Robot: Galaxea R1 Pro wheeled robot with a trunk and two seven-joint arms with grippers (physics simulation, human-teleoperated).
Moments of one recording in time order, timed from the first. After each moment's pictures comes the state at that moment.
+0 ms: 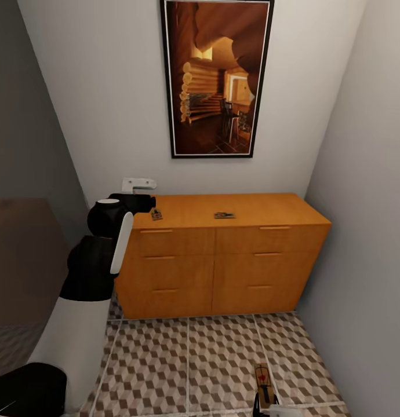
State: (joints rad) left arm -0.96 -0.10 -0.13 -1.51 -0.01 1.00 0.24; right arm -0.33 0.13 0.26 -0.02 0.18 -0.80 -0.69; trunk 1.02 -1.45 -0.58
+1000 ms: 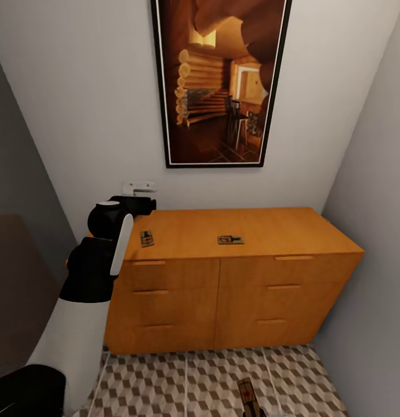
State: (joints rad) left arm -0.95 -0.10 -0.13 -1.50 0.00 1.00 0.23; right arm -0.30 0.11 0.26 -0.02 0.17 -0.79 -0.42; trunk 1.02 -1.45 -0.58
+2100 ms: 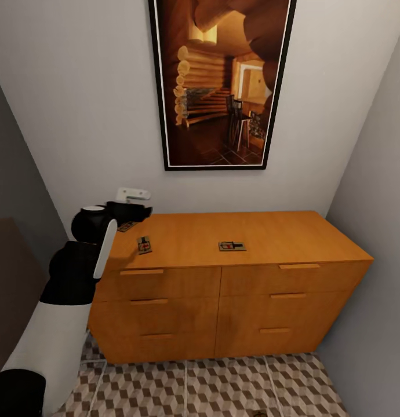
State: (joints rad) left arm -0.92 0.02 -0.12 -1.49 -0.01 1.00 0.00; right arm -0.26 0.07 0.25 -0.02 -0.10 -0.61 -0.25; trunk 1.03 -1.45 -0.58
